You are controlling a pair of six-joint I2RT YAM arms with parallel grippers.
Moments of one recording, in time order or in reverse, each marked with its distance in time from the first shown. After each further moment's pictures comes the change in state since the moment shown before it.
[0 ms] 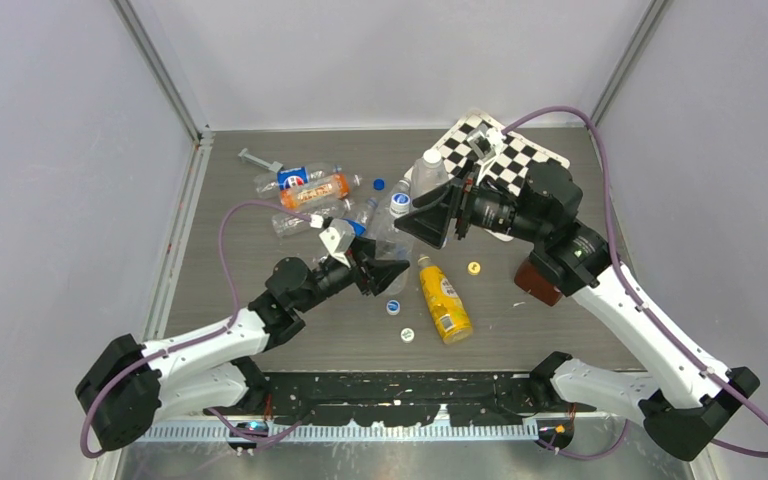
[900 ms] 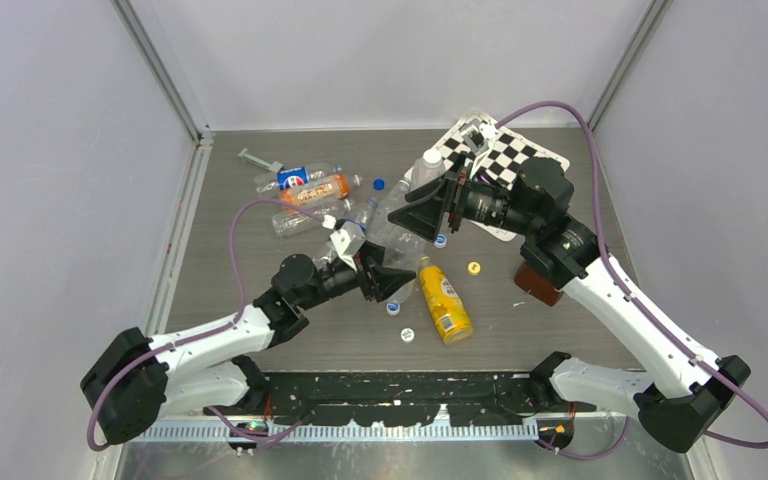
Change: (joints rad) left arm 0.000 0.043 0.015 -0.014 0.114 -0.002; right arm 0.000 0.045 -0.002 0.081 -0.032 0.027
